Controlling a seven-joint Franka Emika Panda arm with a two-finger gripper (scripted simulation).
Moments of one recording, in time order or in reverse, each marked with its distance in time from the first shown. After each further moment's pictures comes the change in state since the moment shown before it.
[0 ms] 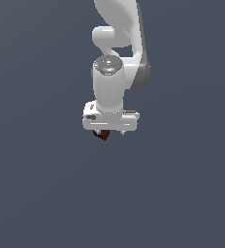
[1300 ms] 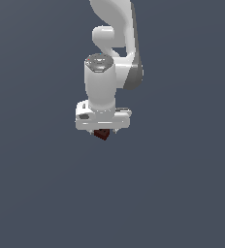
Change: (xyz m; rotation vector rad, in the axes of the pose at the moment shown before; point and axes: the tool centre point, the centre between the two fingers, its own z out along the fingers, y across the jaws) arm -0.002 0.029 -0.001 -0.025 0.025 -0.106
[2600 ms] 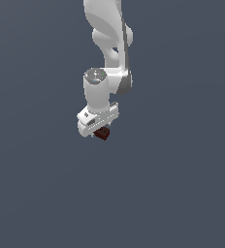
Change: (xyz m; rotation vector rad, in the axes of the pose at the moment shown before) arm -0.065 0.014 0.065 0.016 -0.022 -0.620
